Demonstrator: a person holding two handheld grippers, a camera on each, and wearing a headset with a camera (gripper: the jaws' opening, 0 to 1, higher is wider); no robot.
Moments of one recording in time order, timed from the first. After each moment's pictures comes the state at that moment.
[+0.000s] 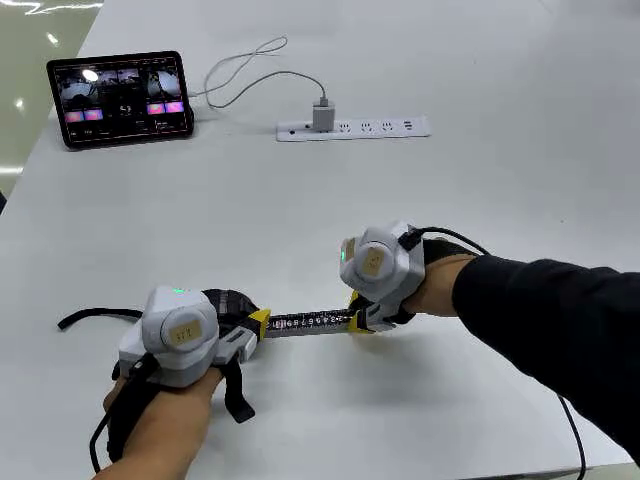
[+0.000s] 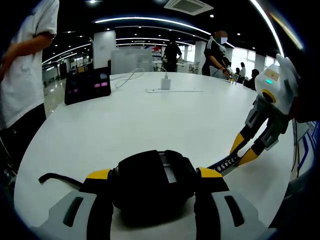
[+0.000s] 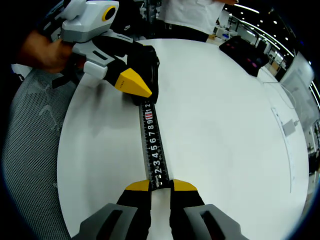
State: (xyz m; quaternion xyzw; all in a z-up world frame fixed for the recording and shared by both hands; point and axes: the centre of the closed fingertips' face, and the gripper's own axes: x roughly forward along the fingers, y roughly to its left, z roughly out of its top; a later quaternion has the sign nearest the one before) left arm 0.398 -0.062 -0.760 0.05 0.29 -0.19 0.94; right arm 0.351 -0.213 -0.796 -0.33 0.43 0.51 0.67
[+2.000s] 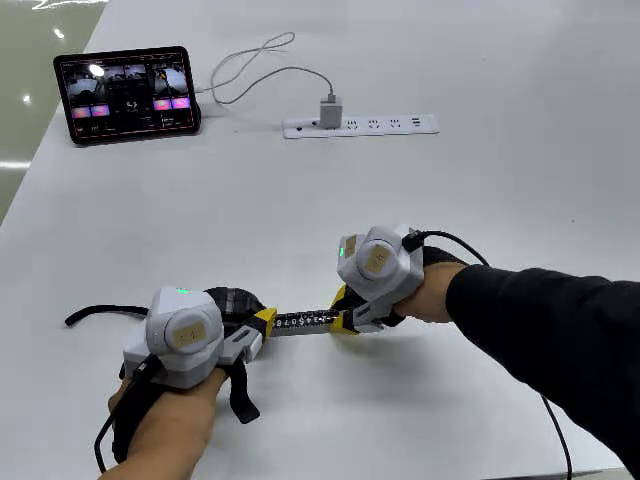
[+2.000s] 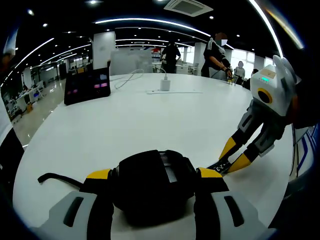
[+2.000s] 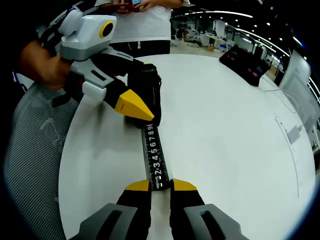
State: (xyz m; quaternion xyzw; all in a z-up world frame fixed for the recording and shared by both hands) left arm 0.398 -0.061 -0.759 0.04 0.29 -0.20 0.94; right arm 0.355 -0.180 -0.794 -0.28 0.39 0.54 0.69
